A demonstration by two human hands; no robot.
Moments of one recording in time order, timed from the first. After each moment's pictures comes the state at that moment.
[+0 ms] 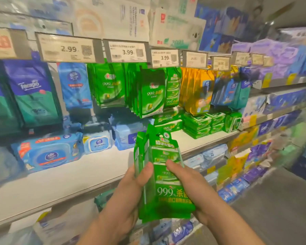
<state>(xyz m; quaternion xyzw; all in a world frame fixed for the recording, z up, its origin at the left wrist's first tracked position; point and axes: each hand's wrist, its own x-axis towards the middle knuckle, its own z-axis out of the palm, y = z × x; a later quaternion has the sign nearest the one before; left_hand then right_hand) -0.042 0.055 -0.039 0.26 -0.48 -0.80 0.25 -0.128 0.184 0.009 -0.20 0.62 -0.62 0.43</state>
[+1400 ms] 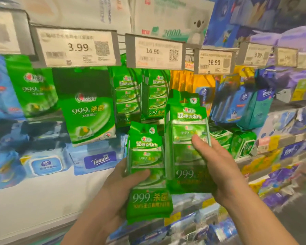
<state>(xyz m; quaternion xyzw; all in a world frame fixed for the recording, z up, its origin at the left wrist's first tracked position) -0.223 0.033 -0.019 0.26 -0.48 -0.78 0.30 -0.391 0.146 0.051 -0.29 0.60 -0.68 0.31</state>
